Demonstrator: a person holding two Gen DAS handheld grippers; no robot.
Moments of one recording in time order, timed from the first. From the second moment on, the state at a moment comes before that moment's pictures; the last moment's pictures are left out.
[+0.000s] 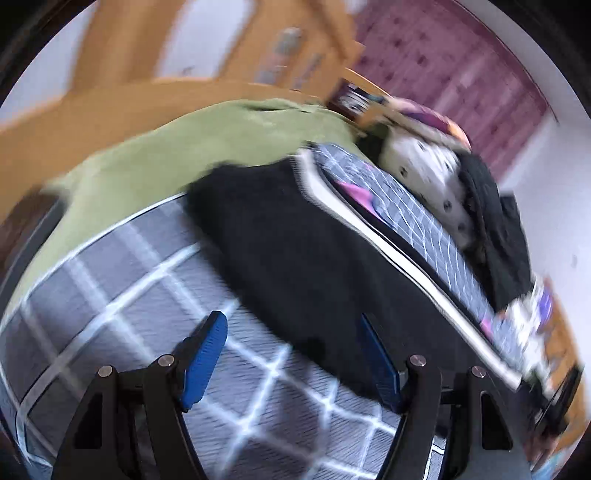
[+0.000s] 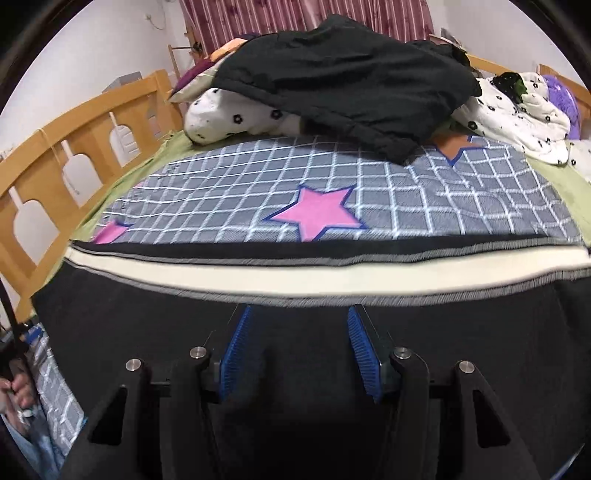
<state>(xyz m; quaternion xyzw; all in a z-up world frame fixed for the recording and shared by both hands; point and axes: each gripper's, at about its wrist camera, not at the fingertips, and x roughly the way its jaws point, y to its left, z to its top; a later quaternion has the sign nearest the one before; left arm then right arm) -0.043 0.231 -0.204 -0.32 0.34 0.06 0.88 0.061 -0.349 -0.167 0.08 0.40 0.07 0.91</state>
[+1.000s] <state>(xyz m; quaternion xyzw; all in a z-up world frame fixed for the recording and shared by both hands) 0.050 0.062 -0.067 0.02 0.26 0.13 0.96 -0.004 -0.379 -0.168 0.11 0.35 -0.03 0.93</state>
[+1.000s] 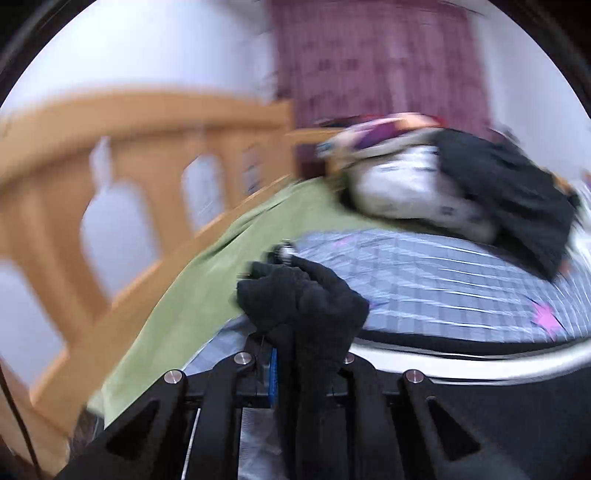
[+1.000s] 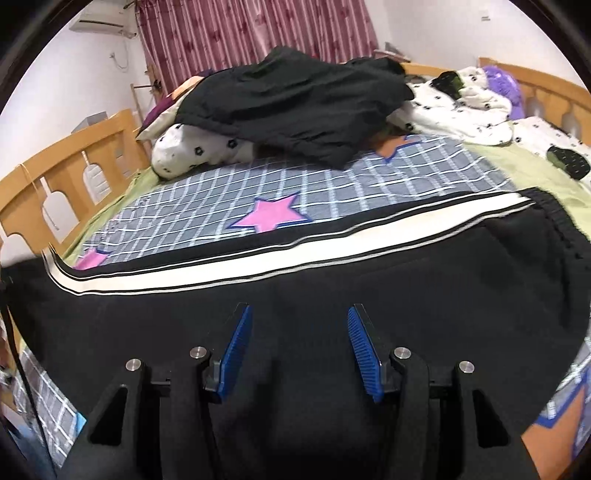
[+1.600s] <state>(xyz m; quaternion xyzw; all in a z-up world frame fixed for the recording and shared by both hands) -0.013 -0.215 -0.182 0.09 0.38 -0.13 0.91 -0.059 -0.474 -0.145 0.17 0.28 -0.10 0.94</state>
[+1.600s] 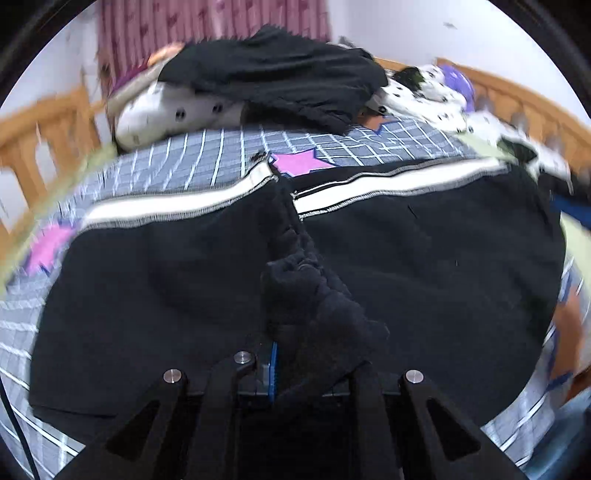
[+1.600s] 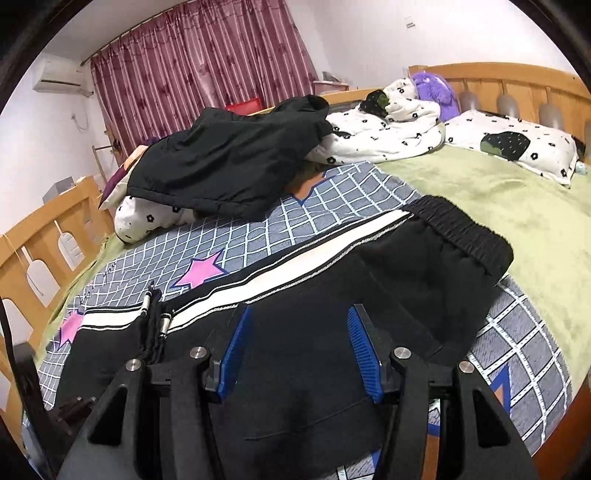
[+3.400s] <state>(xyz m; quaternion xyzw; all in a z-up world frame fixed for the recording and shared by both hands) -0.014 0.007 -0.154 -0.02 0.40 -0.11 0.91 -0.016 -0.308 -0.210 0.15 0.45 0.10 0.87</state>
